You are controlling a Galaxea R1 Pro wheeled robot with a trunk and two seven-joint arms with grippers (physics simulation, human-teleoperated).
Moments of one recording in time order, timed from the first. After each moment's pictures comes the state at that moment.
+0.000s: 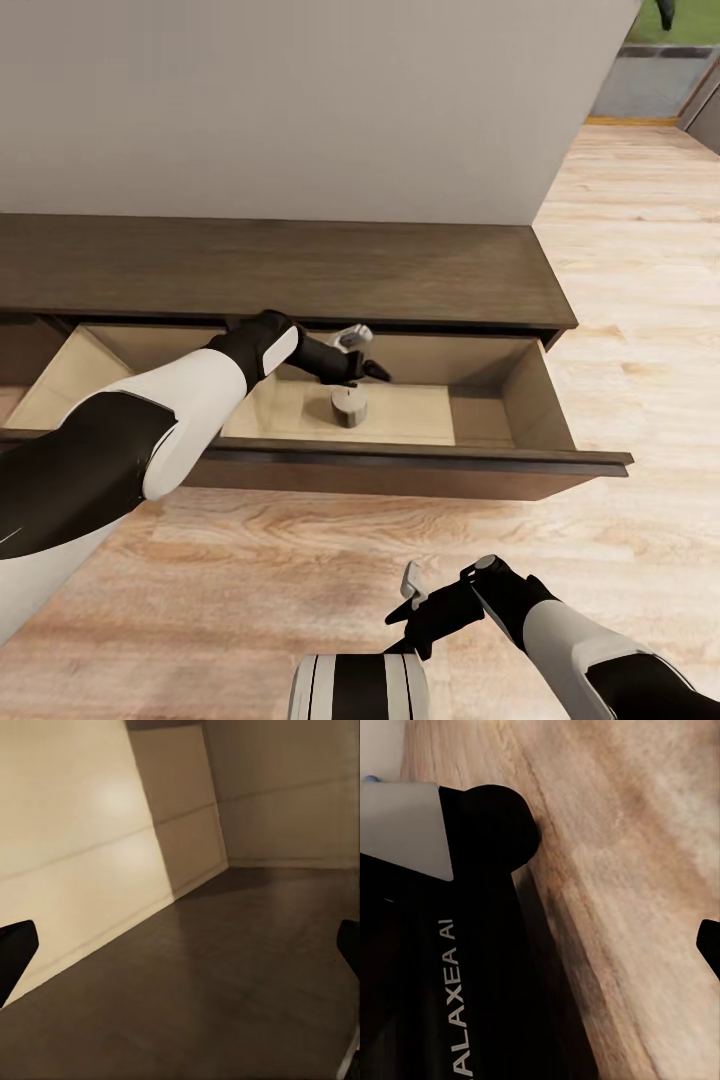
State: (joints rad) left arm -1.60 -0.17 -0.32 -0.08 0.29 0.84 -0.71; right arm -0.79 0.02 0.19 -0.18 0.32 0.08 1.24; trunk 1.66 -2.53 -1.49
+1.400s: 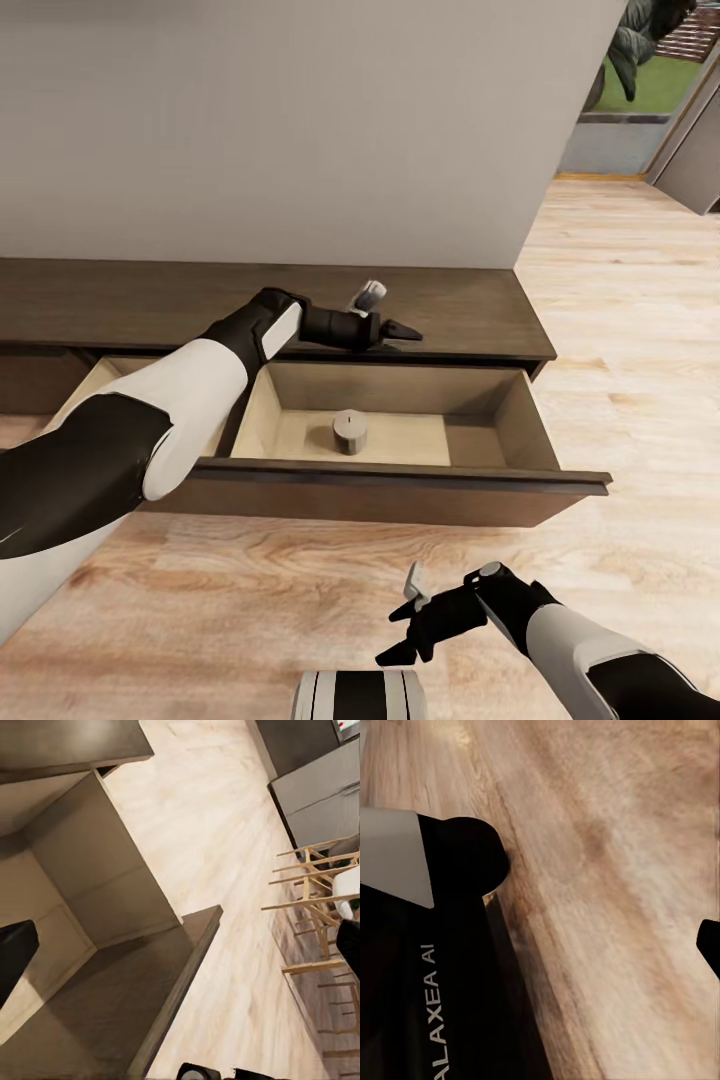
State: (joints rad) left arm -1.60 -0.17 -0.32 -0.23 0.38 0.81 -0.96; right arm -0.79 0.01 0.19 -0.14 0.29 0.01 1.17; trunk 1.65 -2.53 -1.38
